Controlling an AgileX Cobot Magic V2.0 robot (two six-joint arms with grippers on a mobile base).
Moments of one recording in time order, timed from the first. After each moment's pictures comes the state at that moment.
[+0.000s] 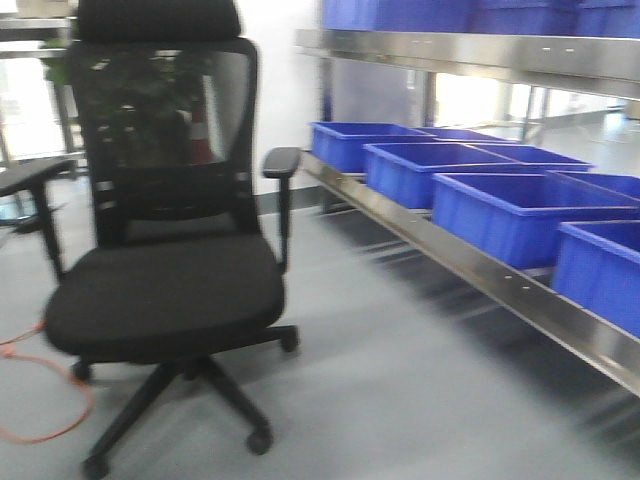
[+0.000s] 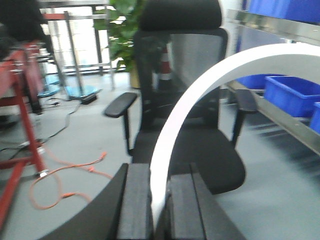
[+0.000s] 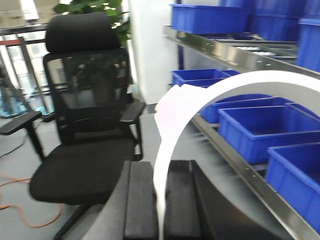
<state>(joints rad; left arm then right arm) 0.21 0.23 -0.65 0.02 0.62 0.02 -0.19 0.27 -0.74 0.29 0.65 -0.12</state>
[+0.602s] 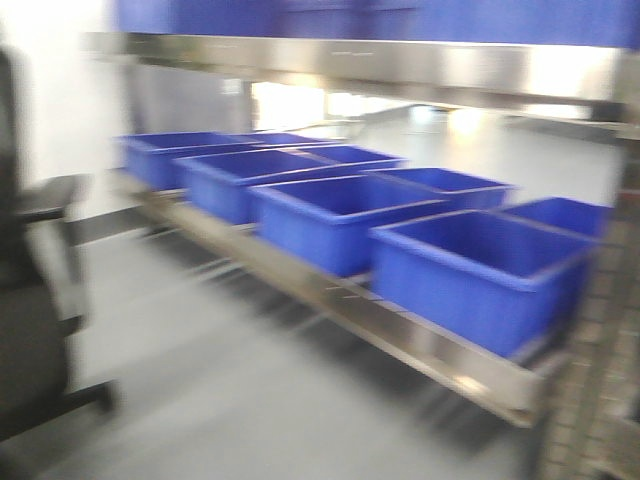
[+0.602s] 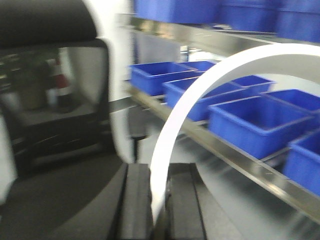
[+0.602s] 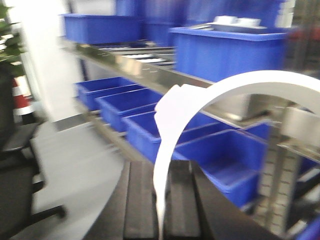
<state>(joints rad) 0.21 0.23 -0.65 0.02 0.62 0.02 -0.19 0.27 -0.74 0.29 0.65 -0.12</state>
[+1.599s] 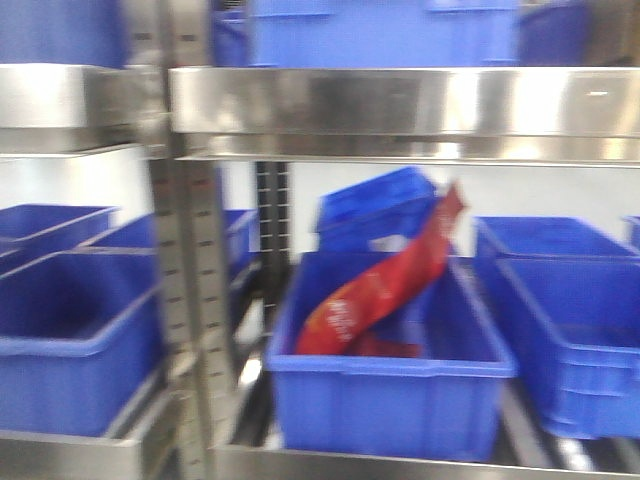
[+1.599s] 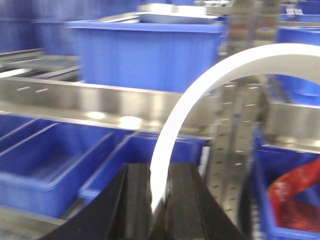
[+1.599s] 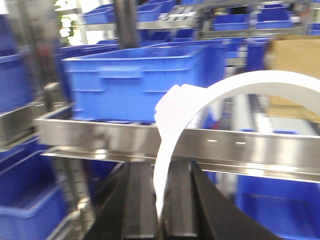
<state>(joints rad) 0.21 0.23 -0.65 0.02 0.62 0.02 -0.19 0.27 -0.74 0.29 0.65 -0.12</state>
